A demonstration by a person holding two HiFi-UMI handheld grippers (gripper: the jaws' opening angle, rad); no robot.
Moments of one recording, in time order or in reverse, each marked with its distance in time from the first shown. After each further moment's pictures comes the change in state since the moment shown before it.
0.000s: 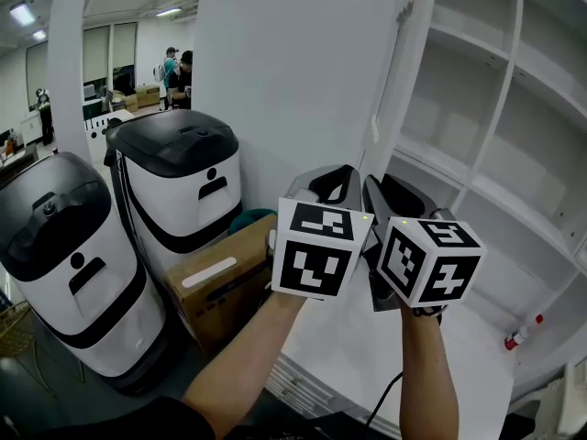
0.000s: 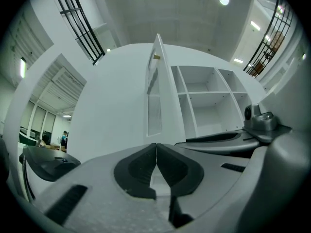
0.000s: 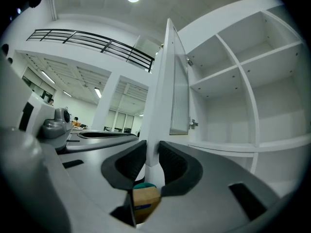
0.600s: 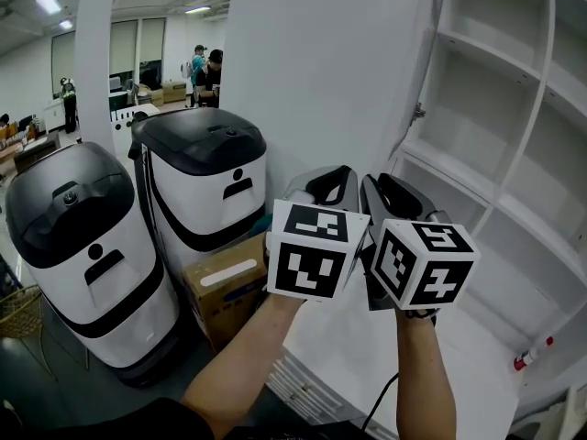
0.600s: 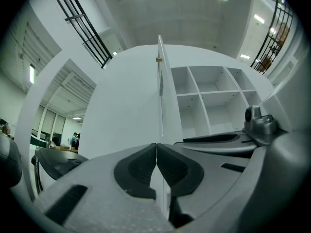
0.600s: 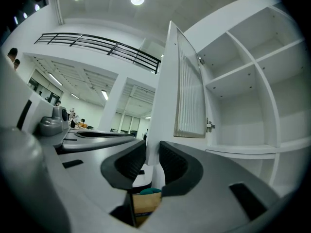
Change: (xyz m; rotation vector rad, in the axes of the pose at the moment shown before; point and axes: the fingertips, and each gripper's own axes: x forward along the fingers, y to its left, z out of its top) left arm -0.021 0.055 0.000 0.005 -0.005 0.107; right arm 0.036 0.045 0.005 -0.019 -0.033 0.078
